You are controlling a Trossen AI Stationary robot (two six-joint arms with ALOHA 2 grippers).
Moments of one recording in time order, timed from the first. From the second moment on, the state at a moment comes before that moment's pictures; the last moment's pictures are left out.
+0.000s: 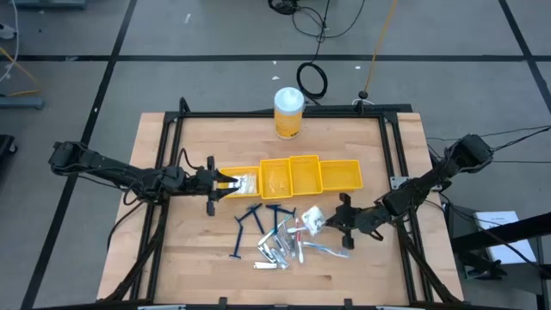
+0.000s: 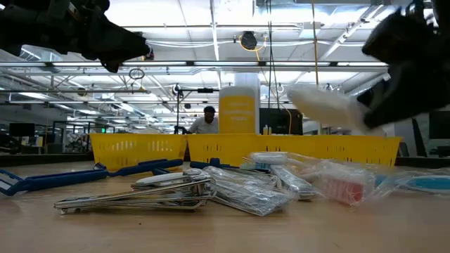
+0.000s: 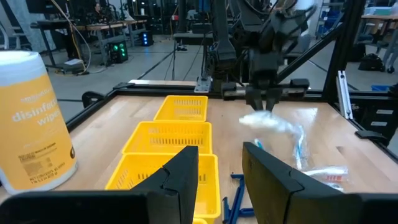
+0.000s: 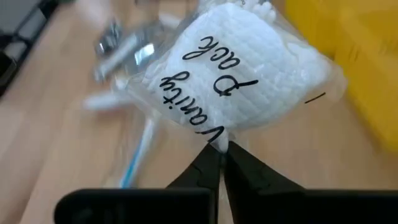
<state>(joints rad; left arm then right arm) -0.17 0.85 0.25 0.53 -0.23 -0.03 0.55 1.28 0.36 0.30 0.39 0.46</state>
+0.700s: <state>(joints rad) -0.20 1.39 0.49 0.88 -0.11 0.10 0.48 1.32 0.36 0.88 0.63 -0.10</state>
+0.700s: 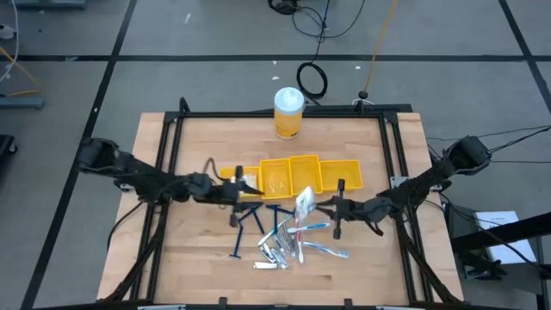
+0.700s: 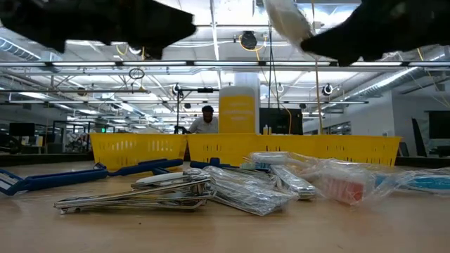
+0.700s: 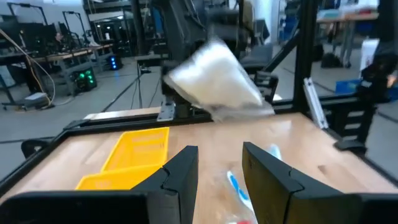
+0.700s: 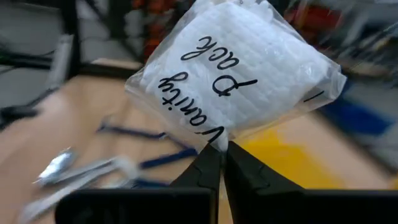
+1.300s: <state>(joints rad) -0.19 1.72 0.92 0.79 -0.24 0.03 0.37 1.32 0.36 0.99 0.87 -0.37</state>
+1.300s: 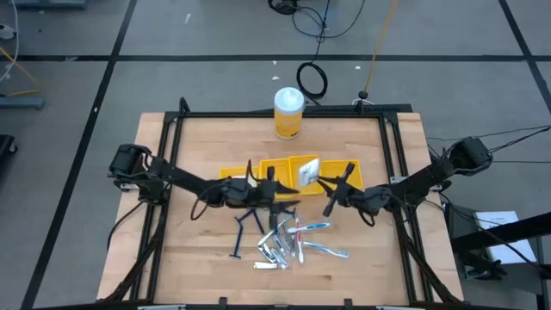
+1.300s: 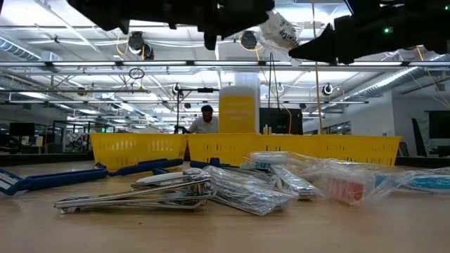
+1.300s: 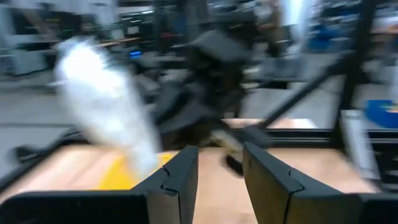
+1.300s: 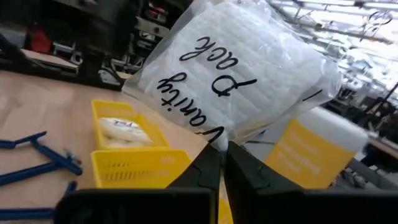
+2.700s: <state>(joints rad) -0.16 1.70 0.93 0.71 -0.39 -0.03 0.37 1.32 0.36 1.12 0.86 -0.45</state>
